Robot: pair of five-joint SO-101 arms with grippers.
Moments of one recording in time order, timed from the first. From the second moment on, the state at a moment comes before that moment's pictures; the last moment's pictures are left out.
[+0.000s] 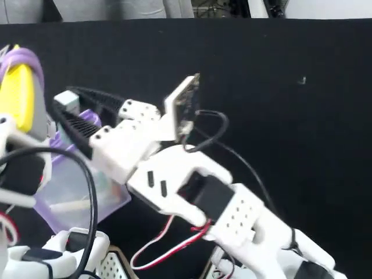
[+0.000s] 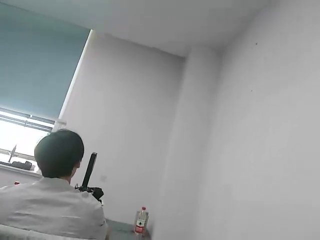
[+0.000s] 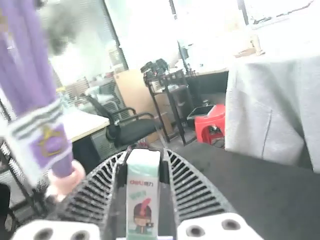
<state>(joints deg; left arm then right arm) 2.6 -28.9 -68.7 95.5 10.4 -55.2 -41.4 31.4 13.7 -18.5</state>
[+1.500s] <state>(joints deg) 2.6 -29.2 -68.7 95.5 10.4 -54.9 -47.7 50.9 -13.4 -18.9</state>
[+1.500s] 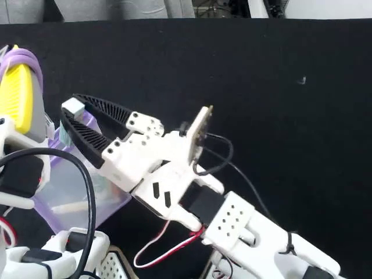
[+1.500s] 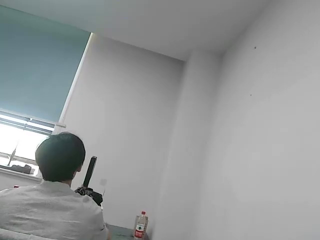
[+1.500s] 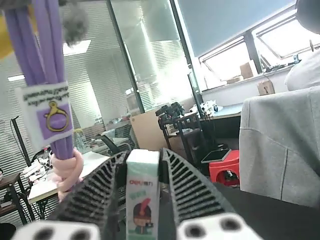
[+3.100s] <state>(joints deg) 2.6 -29.2 -68.7 95.5 10.4 -60.4 -36.9 58.7 -20.4 -18.8</state>
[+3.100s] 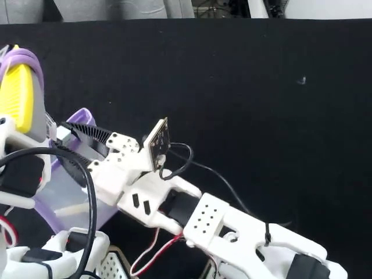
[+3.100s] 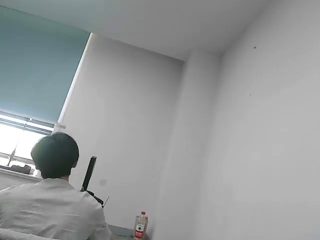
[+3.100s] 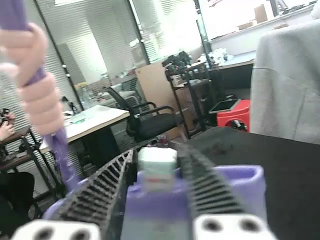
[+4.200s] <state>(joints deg) 2.7 -22.5 -59.8 73.4 10.4 -28.7 -69.8 45.5 2.6 -10.9</state>
